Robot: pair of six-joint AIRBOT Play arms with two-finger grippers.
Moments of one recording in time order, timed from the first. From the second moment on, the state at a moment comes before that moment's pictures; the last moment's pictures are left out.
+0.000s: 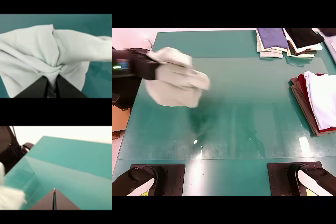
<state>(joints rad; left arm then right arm) -0.47 -0.95 1.51 1.56 -1.22 -1.59 -0.01 -0.97 1.64 -0.87 1.09 1.31</state>
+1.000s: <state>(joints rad) -0.38 -1.64 1.56 1.22 -0.97 -1.59 -0.01 -1.17 1.88 -0.89 1.26 1.31</state>
